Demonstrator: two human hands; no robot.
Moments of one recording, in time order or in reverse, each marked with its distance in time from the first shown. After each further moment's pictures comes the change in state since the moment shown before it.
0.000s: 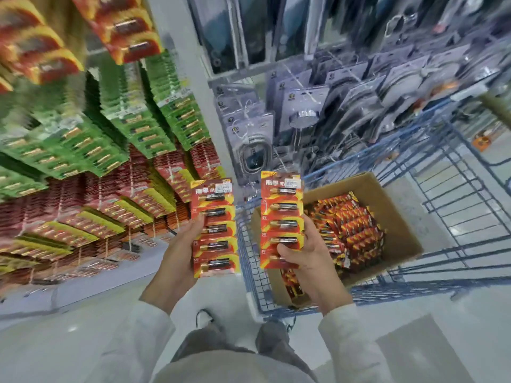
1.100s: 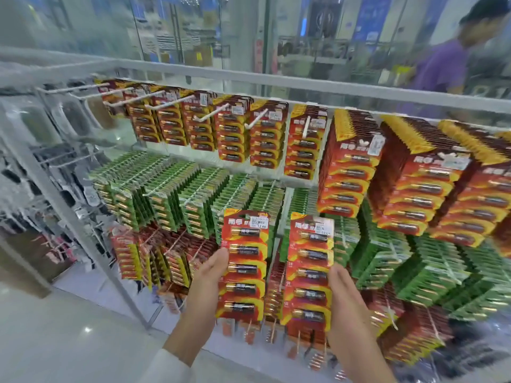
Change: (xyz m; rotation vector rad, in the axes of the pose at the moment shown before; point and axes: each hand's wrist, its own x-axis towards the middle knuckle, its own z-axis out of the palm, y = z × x) left_hand -0.137 0.212 -0.417 -0.266 0.447 0.544; right_hand 0.065 0.132 0.505 -0.247 -0.207 0.091
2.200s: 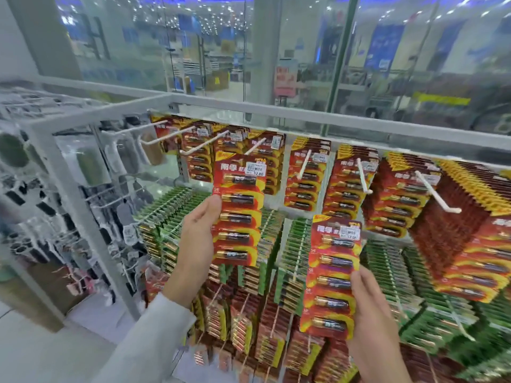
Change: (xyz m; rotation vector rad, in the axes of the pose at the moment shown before) left_hand 0.145 0.196 -0.108 -0.017 -0.016 0.418; right_hand 0.086 0.014 0.185 0.120 -0.084 -0.131
